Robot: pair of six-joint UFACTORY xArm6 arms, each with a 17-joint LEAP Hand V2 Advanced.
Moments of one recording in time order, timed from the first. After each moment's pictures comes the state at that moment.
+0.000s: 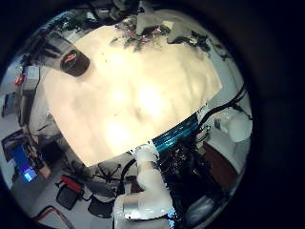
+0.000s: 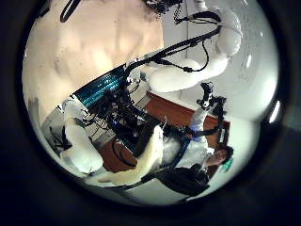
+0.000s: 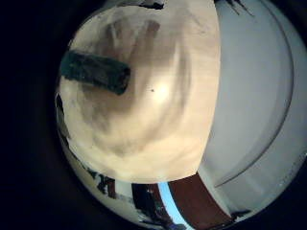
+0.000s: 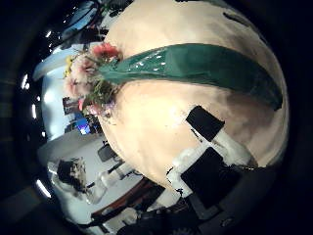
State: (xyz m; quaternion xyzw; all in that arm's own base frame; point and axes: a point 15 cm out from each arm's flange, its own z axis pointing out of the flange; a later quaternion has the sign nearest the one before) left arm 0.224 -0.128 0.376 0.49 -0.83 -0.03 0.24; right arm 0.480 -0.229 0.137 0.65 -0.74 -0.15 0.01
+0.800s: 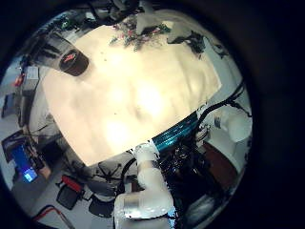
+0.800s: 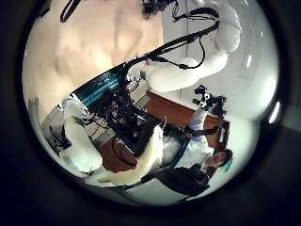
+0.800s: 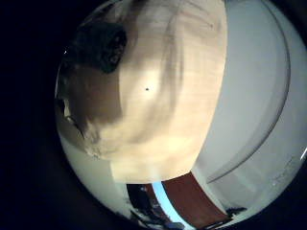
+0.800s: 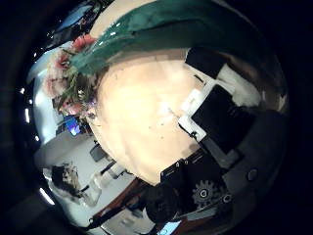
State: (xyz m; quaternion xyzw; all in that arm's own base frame) left arm 0.218 -0.125 0.378 0.49 -0.84 -0.03 0.24; right arm 0.476 -0.215 0.122 0.67 -0.72 -0.13 0.10
